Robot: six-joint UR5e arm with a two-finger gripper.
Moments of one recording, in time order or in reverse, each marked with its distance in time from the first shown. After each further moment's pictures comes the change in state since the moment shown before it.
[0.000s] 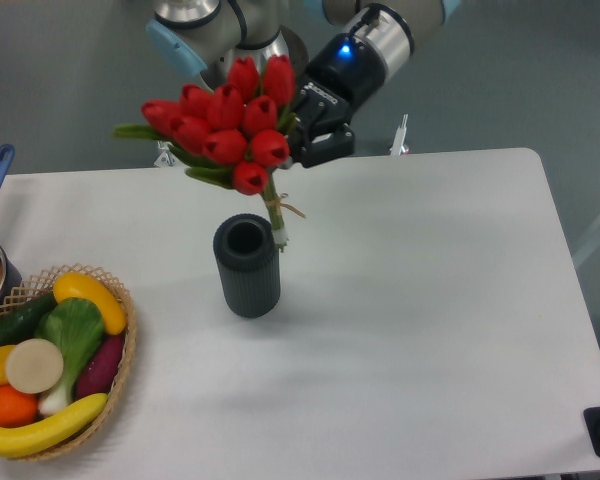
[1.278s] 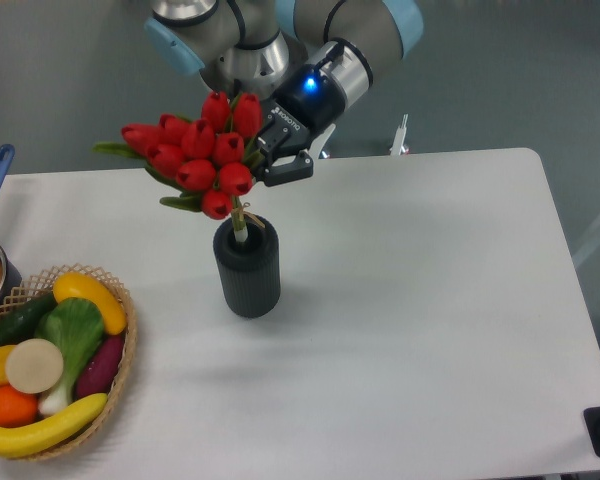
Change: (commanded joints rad) arm -0.005 -0.038 -0.130 0.002 0.009 0.045
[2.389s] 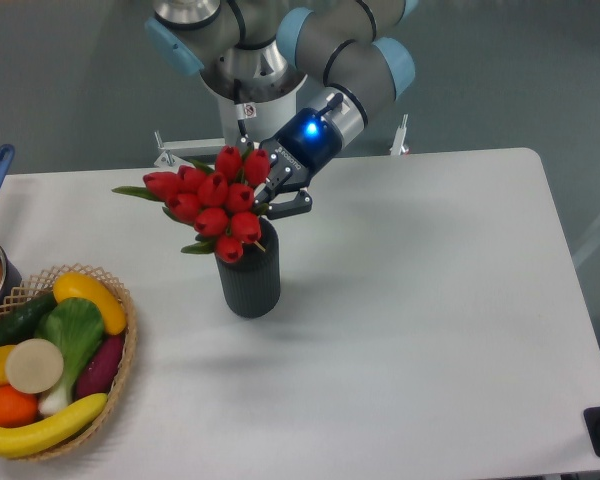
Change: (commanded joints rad) arm 0.009 -0.074 -0.068 0.003 0.041 0.081
